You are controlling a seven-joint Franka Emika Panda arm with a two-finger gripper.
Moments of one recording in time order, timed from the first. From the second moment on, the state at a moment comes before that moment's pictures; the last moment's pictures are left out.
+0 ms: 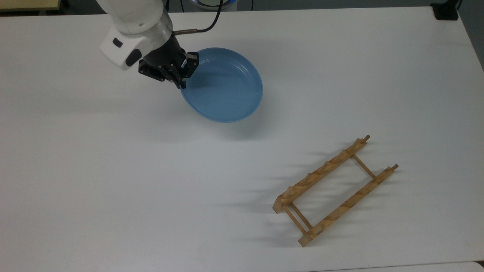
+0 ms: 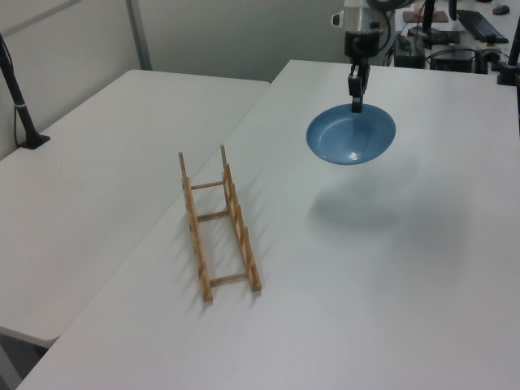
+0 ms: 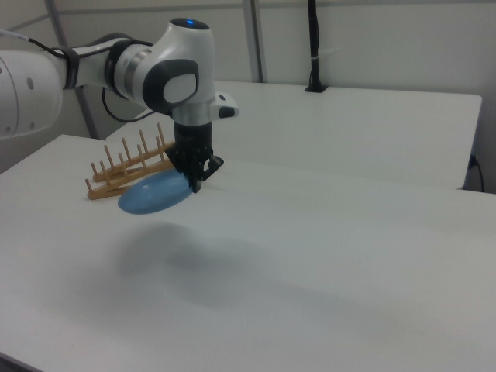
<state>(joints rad) 0.01 0.26 -0.13 -1.60 0.19 1.79 -0.25</state>
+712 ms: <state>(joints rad) -0.05 0.44 -0.15 -1.62 0.11 1.95 -0.40</state>
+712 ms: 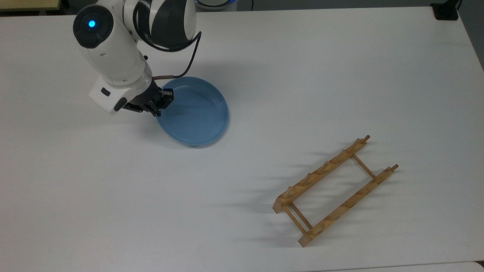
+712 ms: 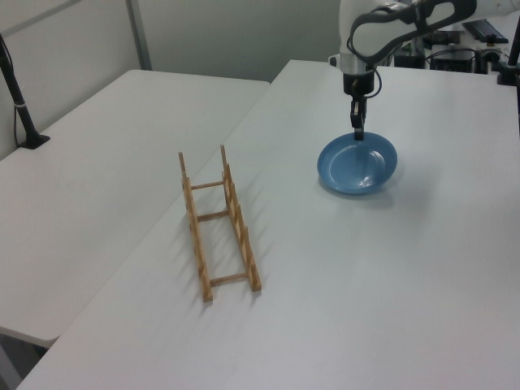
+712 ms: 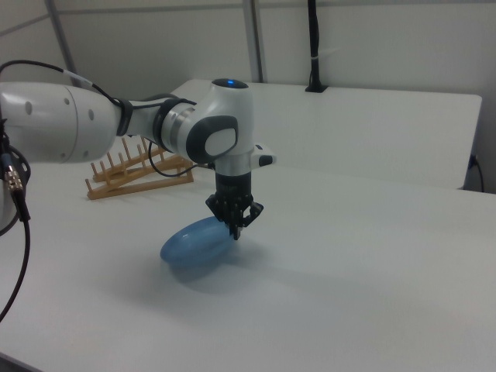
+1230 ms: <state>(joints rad) -0.05 0.45 -0.18 -1.63 0.11 1.96 -0.48</state>
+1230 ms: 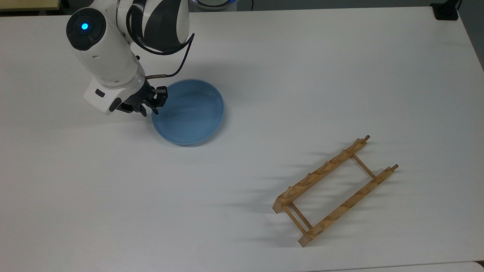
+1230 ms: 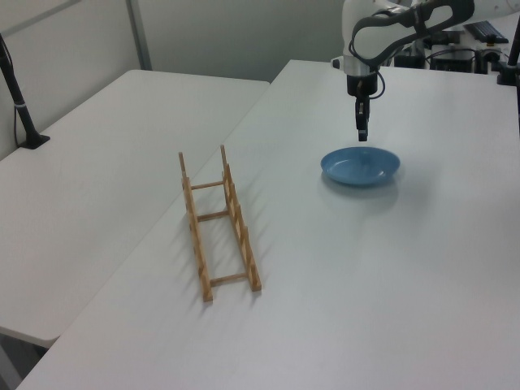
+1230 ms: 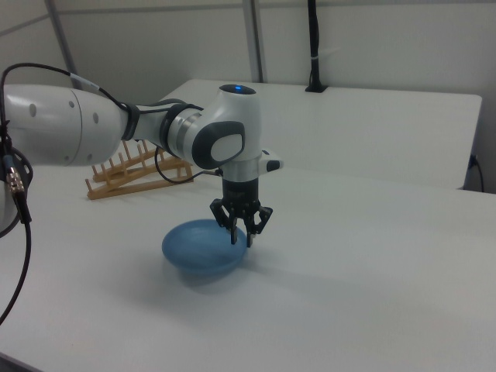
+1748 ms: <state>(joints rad) -0.03 0.33 -0.19 -1.61 0.05 1.89 -0.26</state>
